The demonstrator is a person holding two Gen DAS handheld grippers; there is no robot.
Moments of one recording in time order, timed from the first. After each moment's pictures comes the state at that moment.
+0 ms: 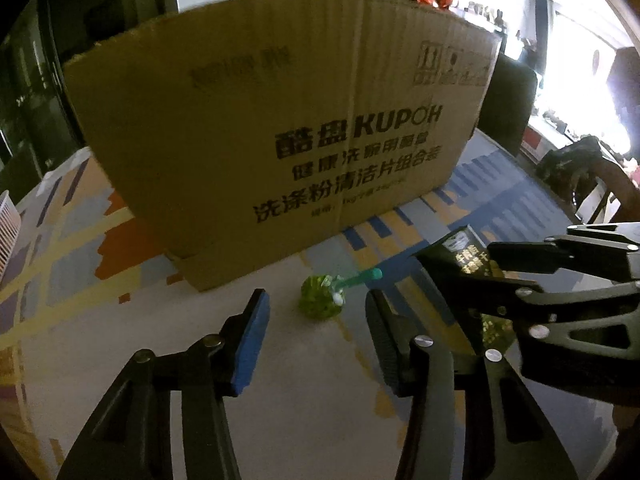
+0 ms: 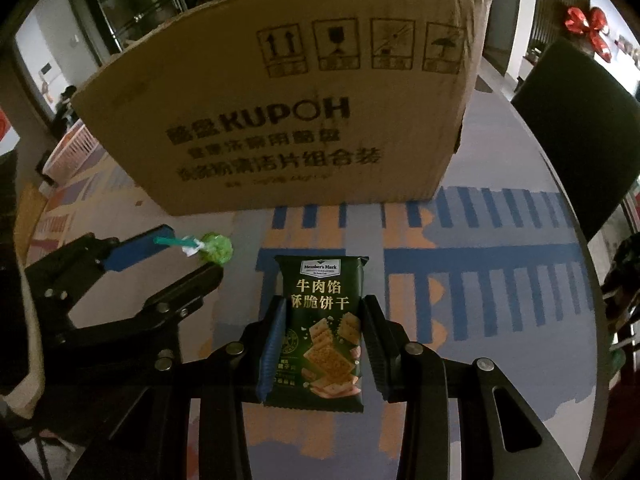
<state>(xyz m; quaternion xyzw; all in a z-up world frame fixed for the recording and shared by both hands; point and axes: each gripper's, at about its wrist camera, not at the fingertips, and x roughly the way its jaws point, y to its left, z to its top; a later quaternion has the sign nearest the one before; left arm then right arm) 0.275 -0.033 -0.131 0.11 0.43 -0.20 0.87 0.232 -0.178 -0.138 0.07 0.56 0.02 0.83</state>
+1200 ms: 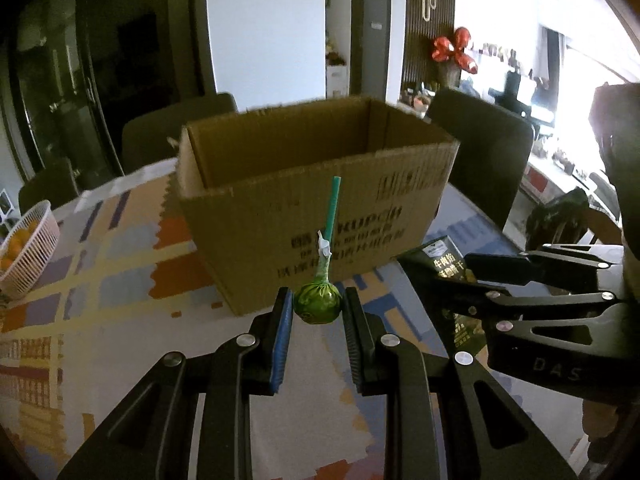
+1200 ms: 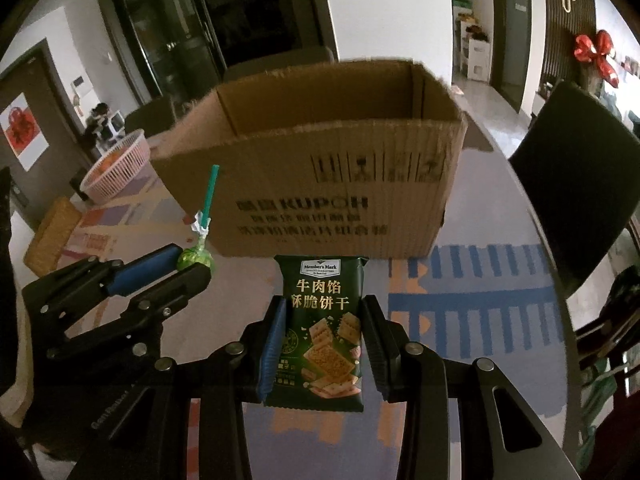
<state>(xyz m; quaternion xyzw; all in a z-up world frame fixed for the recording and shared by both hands) 0.229 -0.026 -0.044 0.07 0.36 -0.17 0.91 0.202 -0.191 -0.061 0.07 0.49 0.06 0.87</state>
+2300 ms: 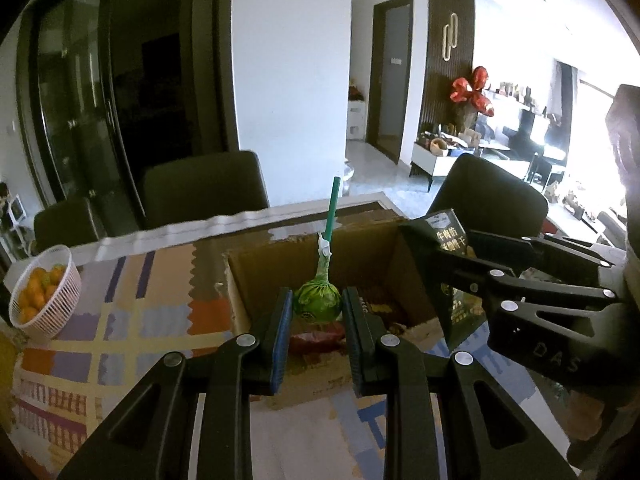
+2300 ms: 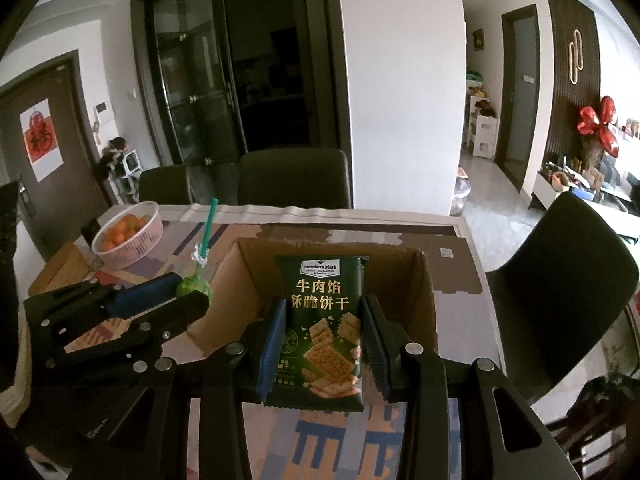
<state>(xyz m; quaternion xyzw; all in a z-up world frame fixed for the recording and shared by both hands) 0.307 -0.013 0.052 0.04 0.33 -0.15 0.93 0.284 -0.178 0.050 0.02 0.38 0.07 0.92</state>
